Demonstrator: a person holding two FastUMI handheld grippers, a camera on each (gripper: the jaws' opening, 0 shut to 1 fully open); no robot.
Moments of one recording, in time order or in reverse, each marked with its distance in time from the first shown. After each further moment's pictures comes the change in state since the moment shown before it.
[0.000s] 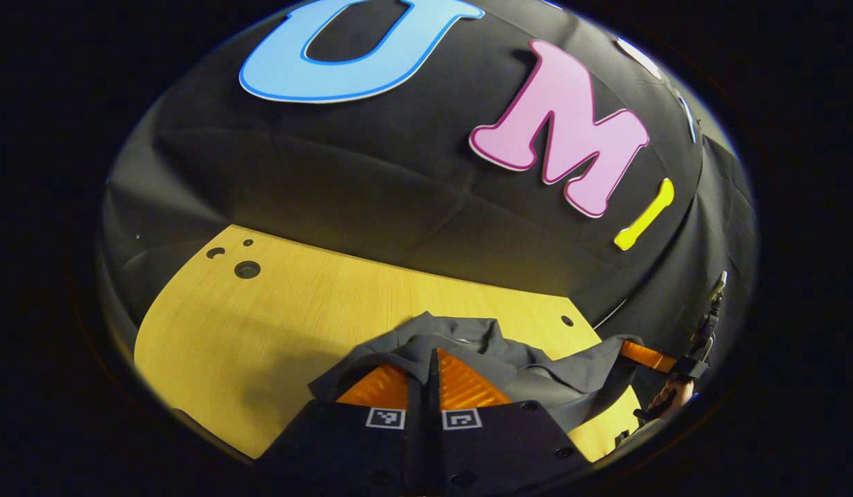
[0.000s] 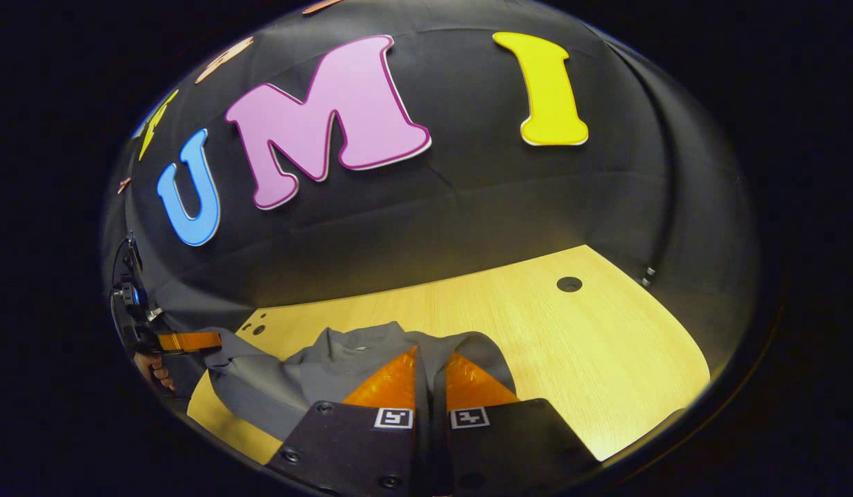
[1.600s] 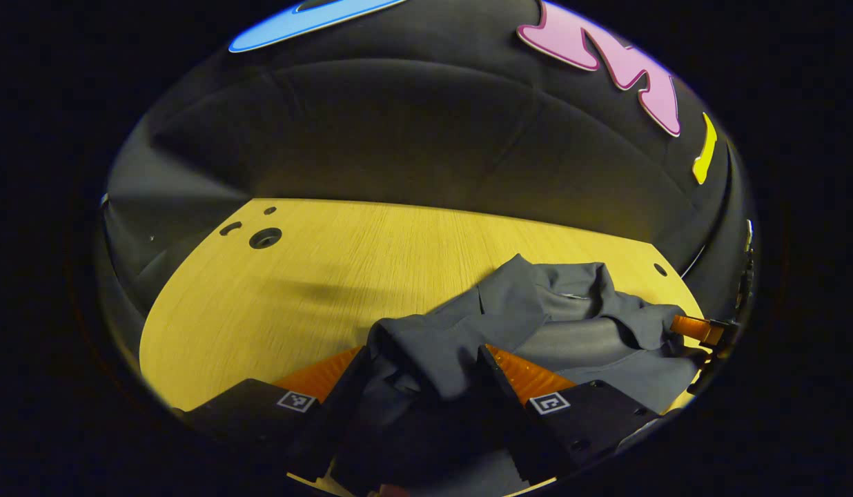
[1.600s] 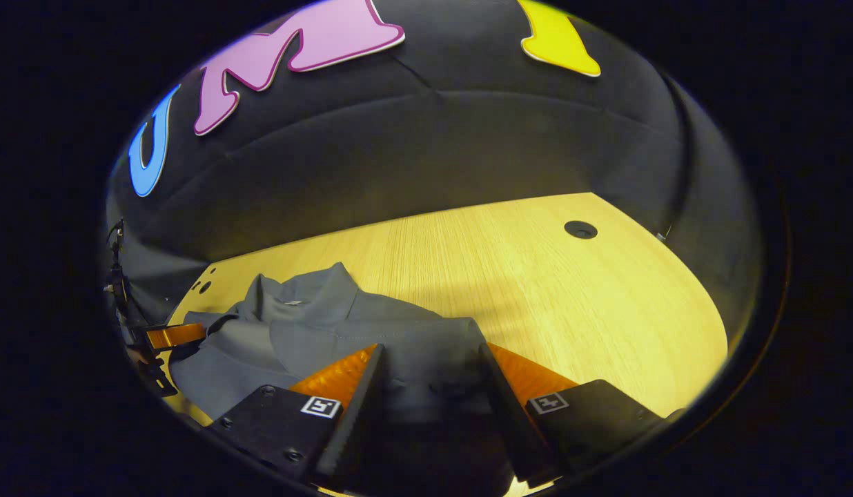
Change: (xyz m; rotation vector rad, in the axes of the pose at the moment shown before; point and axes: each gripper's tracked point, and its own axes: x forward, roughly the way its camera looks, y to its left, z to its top) left arm 0.077 0.073 -0.068 0.106 0.113 0.246; right arm 0.080 -0.040 -0.083 -0.056 0.181 -0.090
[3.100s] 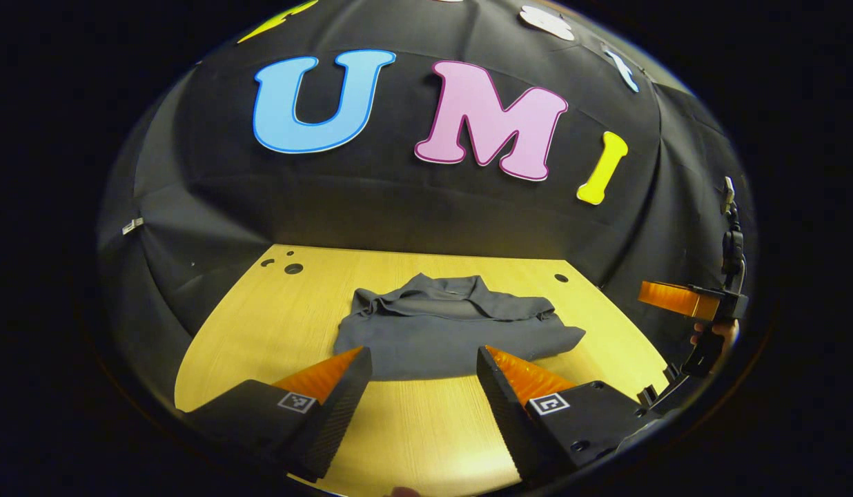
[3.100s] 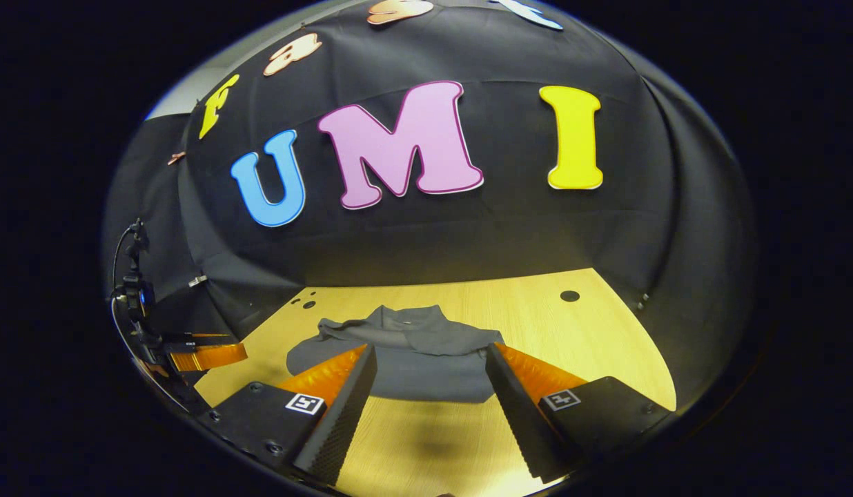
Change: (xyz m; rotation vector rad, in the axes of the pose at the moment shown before) left arm -0.293 -0.088 -0.035 0.037 -0.168 -0.107; right arm -0.280 0.062 0.049 -0.107 -0.231 0.230
